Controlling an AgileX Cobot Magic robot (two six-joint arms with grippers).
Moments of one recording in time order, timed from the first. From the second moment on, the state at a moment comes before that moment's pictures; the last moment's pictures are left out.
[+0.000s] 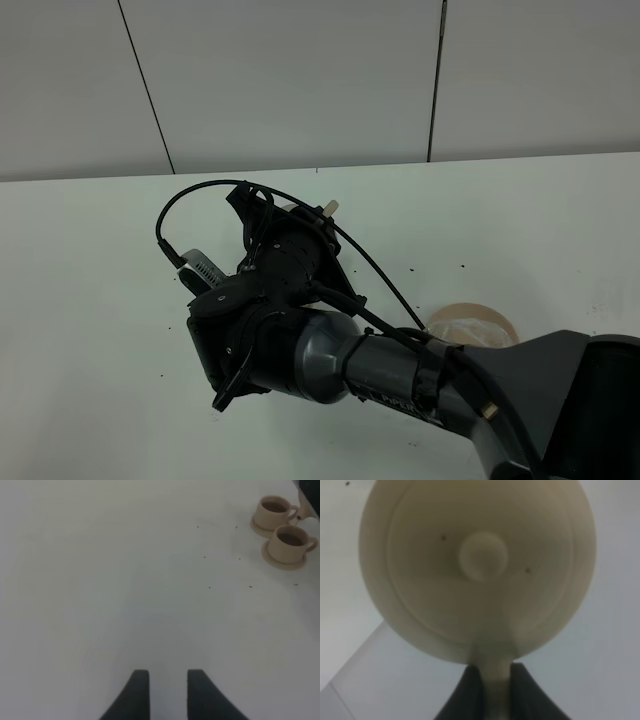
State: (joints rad) left arm 0.00 0.00 -0.51 0.06 1.04 -0.05; right arm 1.03 2.34 -1.85 -1.28 1.12 -0.63
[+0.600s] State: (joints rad) left arm 0.00 0.00 -0.51 0.06 1.04 -0.05; right arm 1.03 2.34 -1.85 -1.28 1.12 -0.63
